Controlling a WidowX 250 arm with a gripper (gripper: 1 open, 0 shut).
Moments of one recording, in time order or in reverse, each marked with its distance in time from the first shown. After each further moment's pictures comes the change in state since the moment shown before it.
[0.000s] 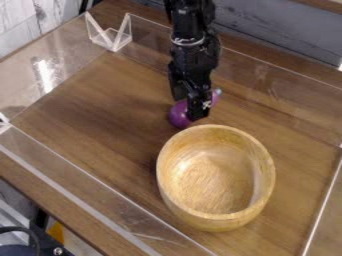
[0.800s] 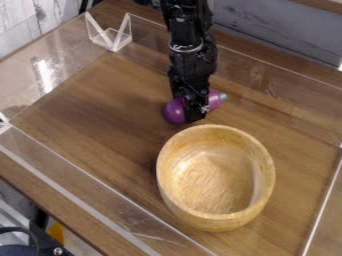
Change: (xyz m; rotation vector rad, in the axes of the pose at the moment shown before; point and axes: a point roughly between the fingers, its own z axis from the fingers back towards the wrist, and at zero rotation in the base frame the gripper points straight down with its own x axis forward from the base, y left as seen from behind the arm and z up) arm 0.000 0.004 -0.010 -0.005 -0.008 0.001
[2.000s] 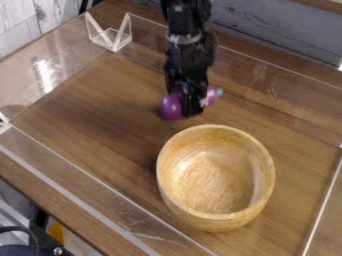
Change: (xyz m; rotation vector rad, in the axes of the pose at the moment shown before) arm -0.006 -0.006 0.024 -0.004 0.020 0.047
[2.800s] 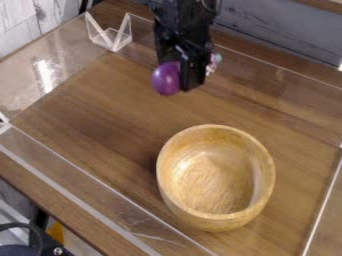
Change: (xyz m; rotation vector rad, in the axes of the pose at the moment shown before) arm -0.011 -0.053 0.070 0.048 -0.030 0.064
